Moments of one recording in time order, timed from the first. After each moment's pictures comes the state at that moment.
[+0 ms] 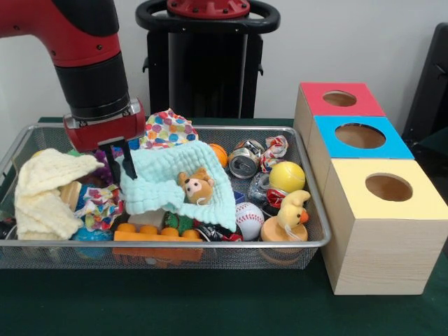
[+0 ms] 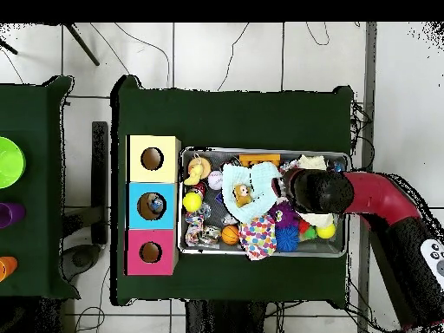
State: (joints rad) arm -0.96 -0.54 0.68 1.60 -0.62 0.77 1.37
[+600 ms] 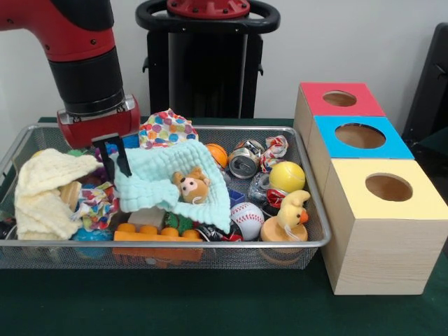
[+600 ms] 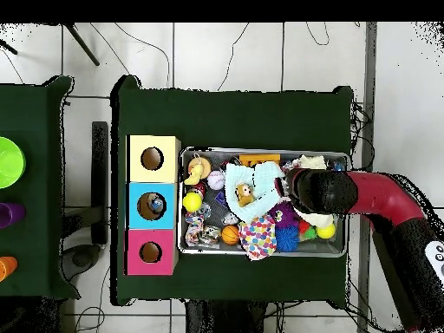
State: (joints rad) arm -0.97 -0.56 0.69 1.60 -0.62 0.77 1.37
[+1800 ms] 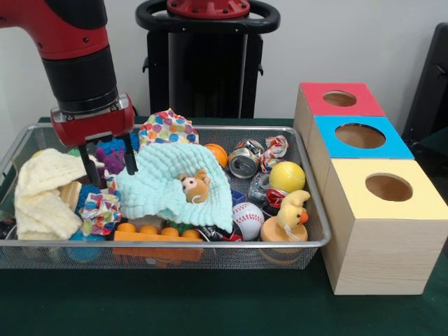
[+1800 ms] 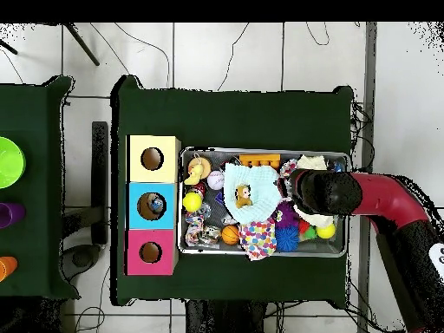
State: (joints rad) arm -0.98 -0.56 0.69 1.60 -0.62 0.77 1.37
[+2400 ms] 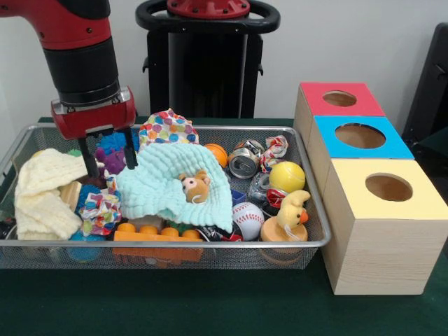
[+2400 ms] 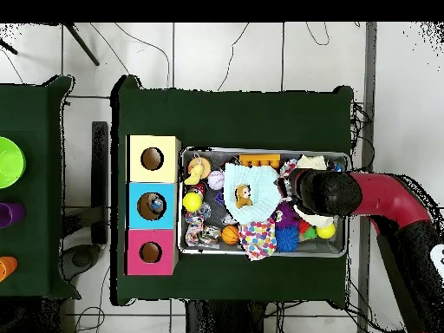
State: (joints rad) arm -0.96 -0.60 0.69 1.62 -0.62 0.77 1.37
